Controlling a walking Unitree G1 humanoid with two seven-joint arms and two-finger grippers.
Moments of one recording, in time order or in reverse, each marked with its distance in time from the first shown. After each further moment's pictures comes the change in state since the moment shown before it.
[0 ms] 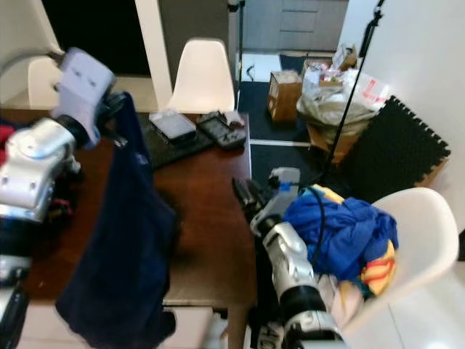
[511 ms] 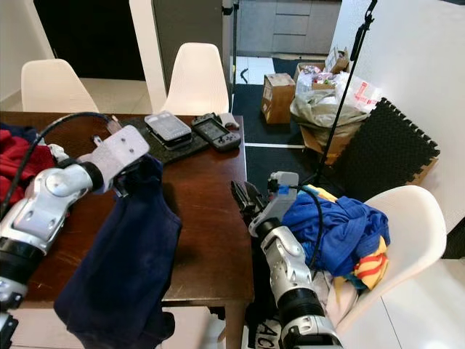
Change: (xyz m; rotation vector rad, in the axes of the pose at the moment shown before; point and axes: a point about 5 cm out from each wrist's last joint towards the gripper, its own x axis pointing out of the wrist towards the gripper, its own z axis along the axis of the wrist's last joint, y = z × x) left arm -0.007 -0.030 -0.030 0.111 0.120 -0.228; right arm -0.006 -0.004 -0.004 0.004 0.022 -0.024
